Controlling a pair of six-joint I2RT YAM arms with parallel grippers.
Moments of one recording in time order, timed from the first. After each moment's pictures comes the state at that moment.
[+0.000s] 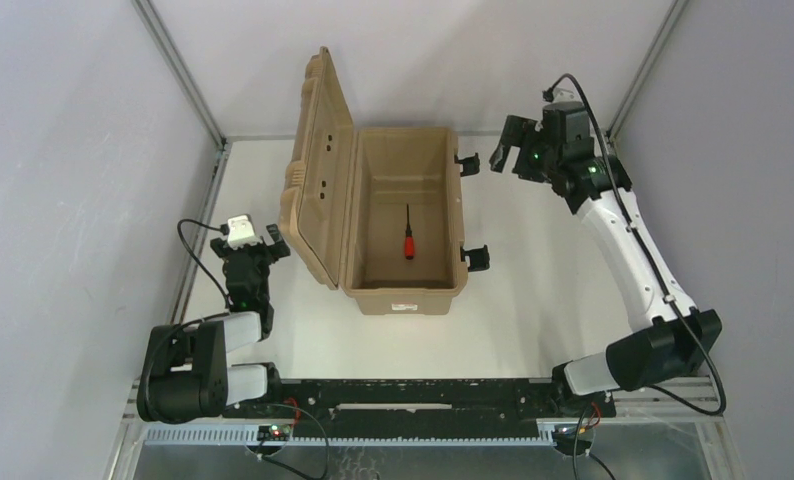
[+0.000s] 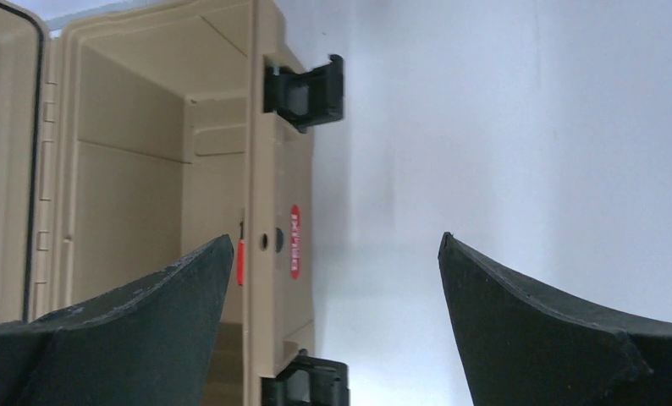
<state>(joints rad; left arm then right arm) 0.06 1.26 0.19 1.02 -0.18 -0.04 0.28 1.44 1.60 -0.72 0.07 0.40</state>
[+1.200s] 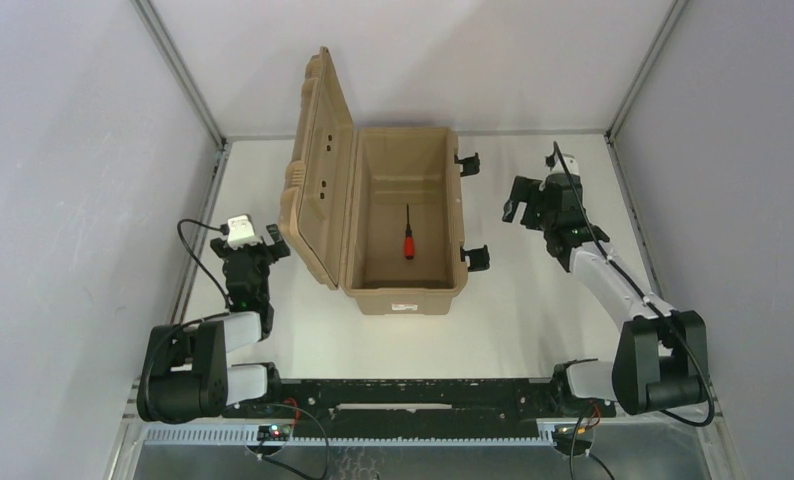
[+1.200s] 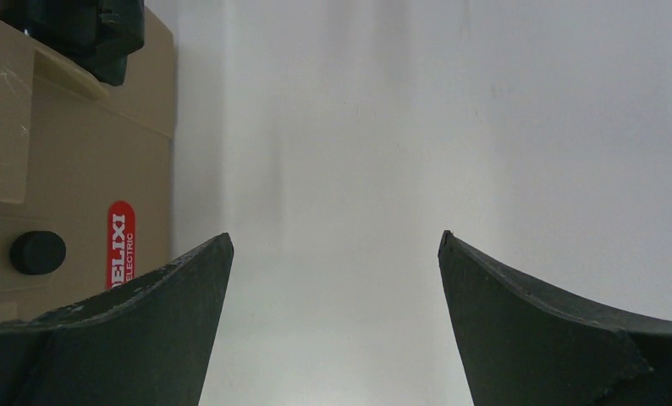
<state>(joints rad) 0.06 1.26 0.19 1.02 -0.18 -0.04 0.14 1.29 0.85 -0.09 0.07 0.28</state>
